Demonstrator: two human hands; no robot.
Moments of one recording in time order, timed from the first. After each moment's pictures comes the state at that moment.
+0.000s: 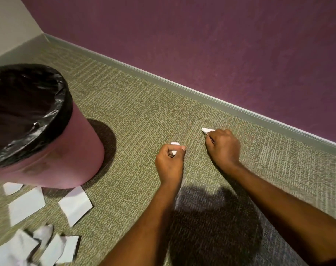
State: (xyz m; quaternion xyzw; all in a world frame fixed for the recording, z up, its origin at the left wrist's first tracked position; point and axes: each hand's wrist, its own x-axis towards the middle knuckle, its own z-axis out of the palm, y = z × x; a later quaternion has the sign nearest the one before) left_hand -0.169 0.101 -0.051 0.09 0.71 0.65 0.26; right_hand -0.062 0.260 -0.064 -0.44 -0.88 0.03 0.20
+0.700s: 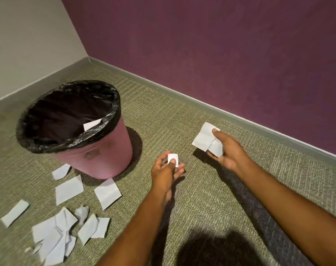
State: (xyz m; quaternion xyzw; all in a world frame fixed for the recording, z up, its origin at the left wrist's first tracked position) left_hand -0.199 0.007 0.010 -0.05 0.56 0.72 0.41; right_hand -0.095 0.222 0.013 -0.45 -0.35 0.79 0.21
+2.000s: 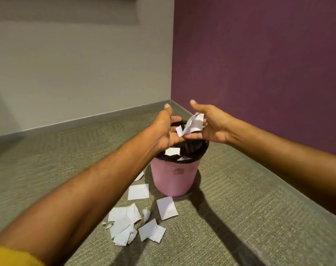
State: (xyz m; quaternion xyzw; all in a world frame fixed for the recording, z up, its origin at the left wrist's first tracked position) left_hand -0.356 -0.150 0.308 -0.02 0.51 0.77 0.37; right_hand -0.294 -0.004 0.327 -0.21 -0.61 0.77 -0.02
